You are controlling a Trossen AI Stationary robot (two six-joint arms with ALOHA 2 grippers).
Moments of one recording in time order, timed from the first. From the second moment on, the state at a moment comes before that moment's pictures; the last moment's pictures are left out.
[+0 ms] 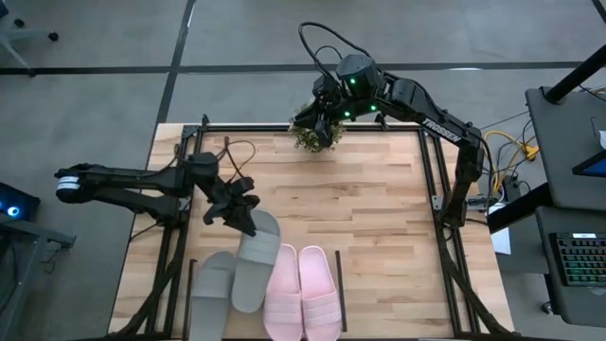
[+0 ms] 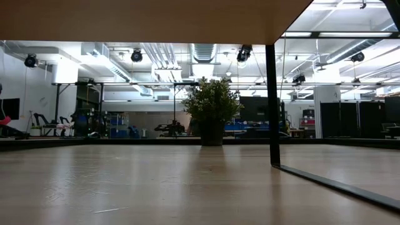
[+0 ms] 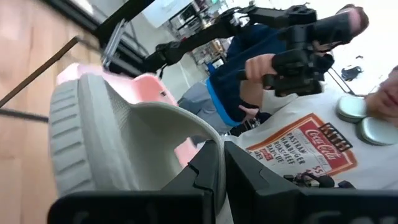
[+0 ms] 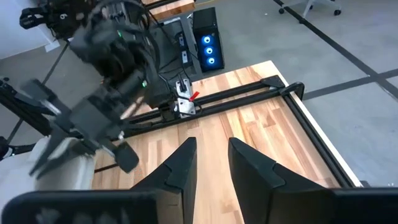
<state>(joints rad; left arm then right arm) 0.09 0.96 0.65 0.28 0.89 -0.91 -0.35 1.82 2.20 -0.84 -0.32 0.10</state>
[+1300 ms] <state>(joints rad) -0.06 0.75 0.66 0.01 0.70 -1.10 -0.35 1.82 2.20 -0.87 -0.32 0.10</state>
